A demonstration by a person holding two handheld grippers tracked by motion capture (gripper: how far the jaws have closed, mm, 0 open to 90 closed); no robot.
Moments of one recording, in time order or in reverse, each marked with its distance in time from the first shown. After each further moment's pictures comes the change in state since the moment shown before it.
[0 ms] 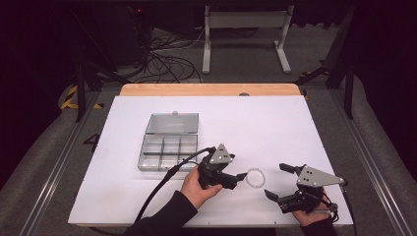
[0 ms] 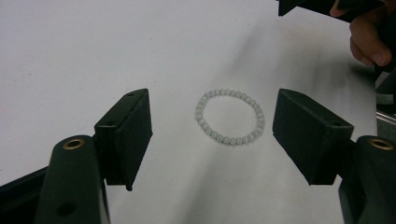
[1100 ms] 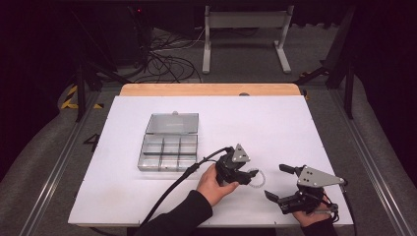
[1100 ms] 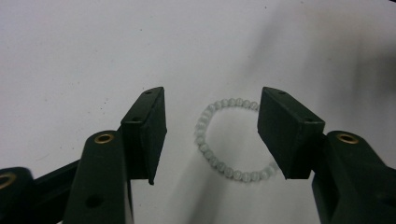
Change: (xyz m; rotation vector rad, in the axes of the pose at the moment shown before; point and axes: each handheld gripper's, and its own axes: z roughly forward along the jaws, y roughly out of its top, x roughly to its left) left arm -0.003 0.008 0.051 0.080 0.040 0.013; right arm 0.000 -0.001 -0.001 0.000 0.013 0.002
